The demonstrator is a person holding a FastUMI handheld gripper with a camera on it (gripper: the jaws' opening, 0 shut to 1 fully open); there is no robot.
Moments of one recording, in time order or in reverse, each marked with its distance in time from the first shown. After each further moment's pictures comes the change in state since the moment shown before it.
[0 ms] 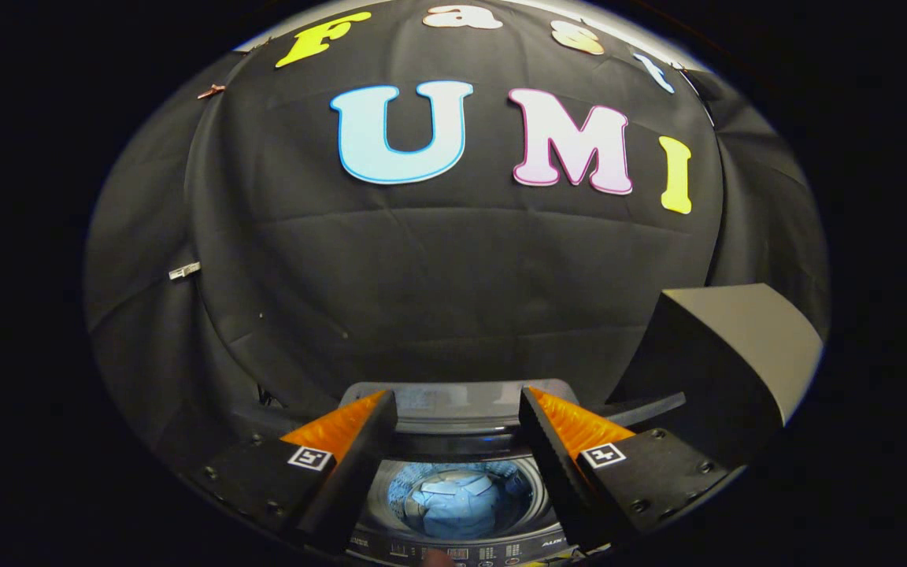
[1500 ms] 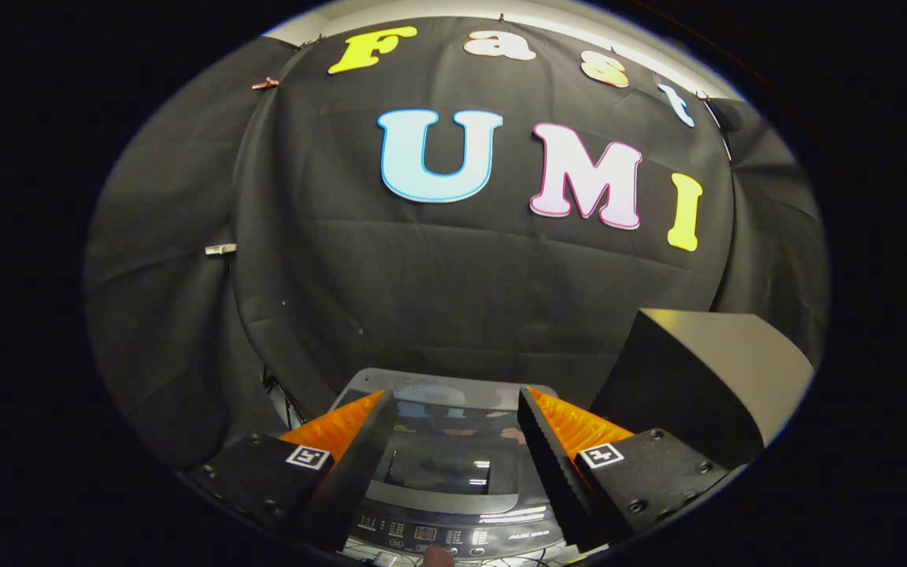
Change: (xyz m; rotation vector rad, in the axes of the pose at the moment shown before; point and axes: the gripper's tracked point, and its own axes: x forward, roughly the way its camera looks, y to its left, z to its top) arm -0.103 -0.012 0.006 -0.132 -0.180 0.063
